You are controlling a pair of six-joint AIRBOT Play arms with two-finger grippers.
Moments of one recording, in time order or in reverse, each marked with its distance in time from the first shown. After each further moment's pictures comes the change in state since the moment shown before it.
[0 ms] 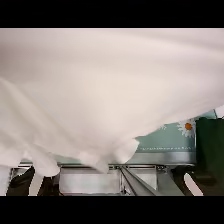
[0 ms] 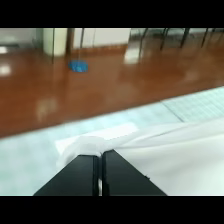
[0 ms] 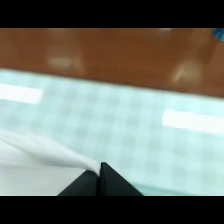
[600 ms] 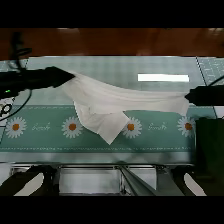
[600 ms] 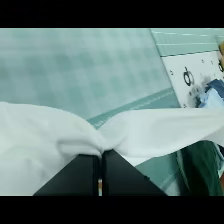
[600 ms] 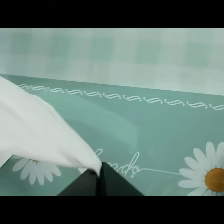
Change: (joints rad) left arm -0.412 -0.492 -0.552 -0.109 0.364 0.209; right arm -0.005 -0.217 -0.606 0.027 -0.238 0.000
